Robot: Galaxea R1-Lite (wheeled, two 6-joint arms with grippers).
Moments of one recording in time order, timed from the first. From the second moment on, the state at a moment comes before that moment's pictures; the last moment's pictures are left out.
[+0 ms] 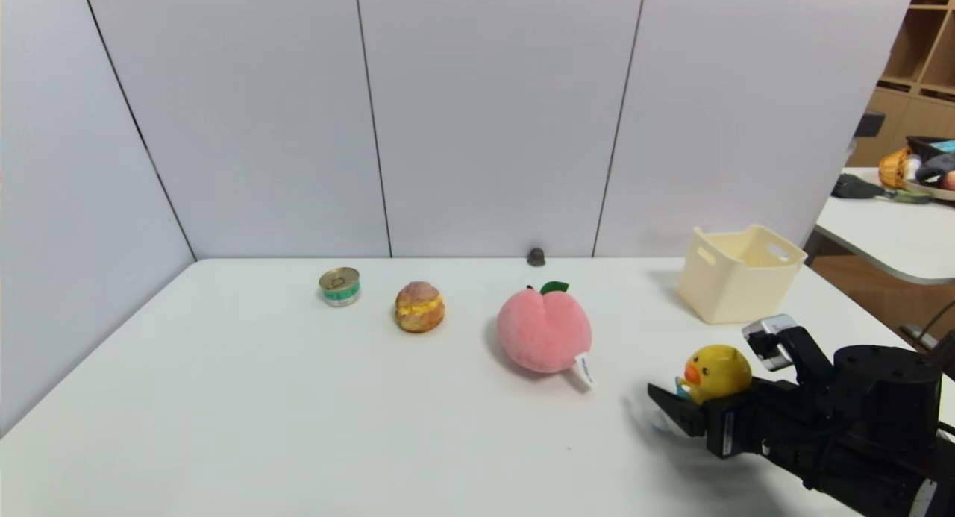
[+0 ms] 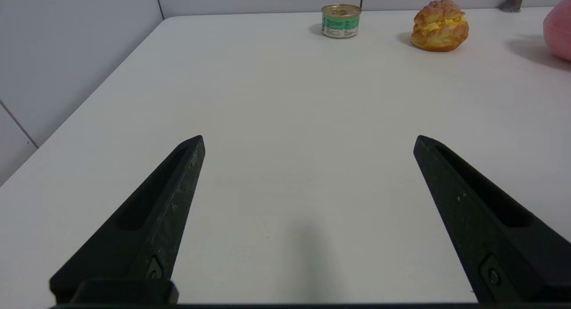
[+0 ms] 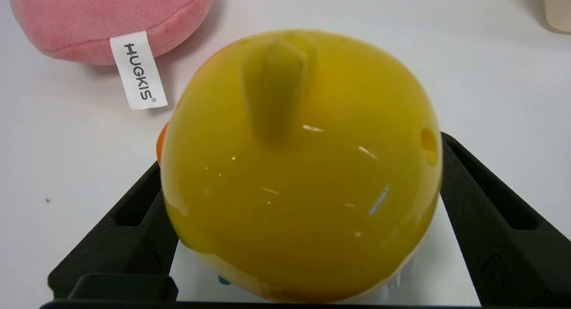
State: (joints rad) left arm 0.00 0.00 0.00 0.00 0.00 0.00; right arm 0.30 1.80 -0.10 -1.29 0.03 0.07
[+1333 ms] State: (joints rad) left arm 0.00 0.00 0.00 0.00 0.00 0.00; right arm 0.27 1.76 -0.16 -1.28 0.04 0.08
